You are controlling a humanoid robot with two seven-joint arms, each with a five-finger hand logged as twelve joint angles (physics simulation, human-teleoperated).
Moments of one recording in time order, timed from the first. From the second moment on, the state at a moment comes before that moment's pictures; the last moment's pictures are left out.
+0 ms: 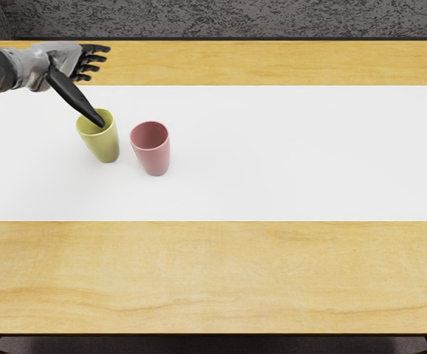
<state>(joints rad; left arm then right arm) -1.29 0.80 -0.24 -1.31 0.39 -0.11 0.40 -0.09 0.00 -0.02 0.20 0.01 0.29 0.13</state>
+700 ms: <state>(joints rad) -1.42 0.49 0.08 -1.29 0.60 0.18 0.42 -0.17 0.00 -0.02 0.18 0.01 0.29 0.11</state>
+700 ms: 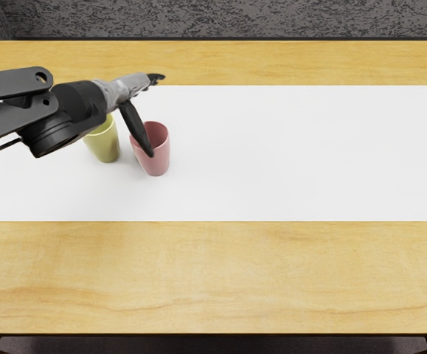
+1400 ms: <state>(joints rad) -1.44 0.44 0.23 -1.34 0.66 0.29 0.43 -0.17 0.00 -0.02 0.18 0.01 0.29 0.11</state>
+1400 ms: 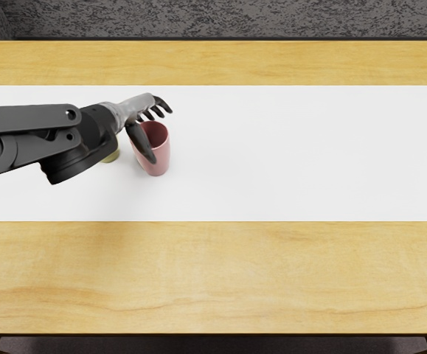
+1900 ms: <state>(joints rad) -1.43 0.45 0.23 -1.34 0.67 0.29 0.43 -0.17 0.00 -0.02 0.18 0.01 0.29 0.11</state>
